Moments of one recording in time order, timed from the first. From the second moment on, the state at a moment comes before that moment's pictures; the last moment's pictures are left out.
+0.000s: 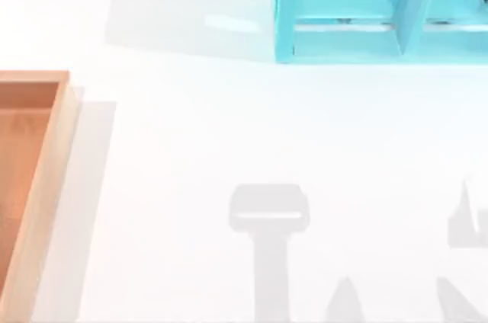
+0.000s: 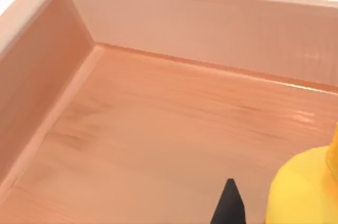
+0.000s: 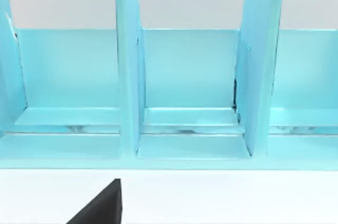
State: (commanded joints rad) left arm 0.74 1.99 1.16 -1.10 1.03 2.23; right arm 0.00 0.00 0.00 0.00 0.00 0.00
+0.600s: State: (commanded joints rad) left arm 0.96 2.14 1.18 -1.53 1.33 2.51; right arm 0.00 0.00 0.00 0.00 0.00 0.00
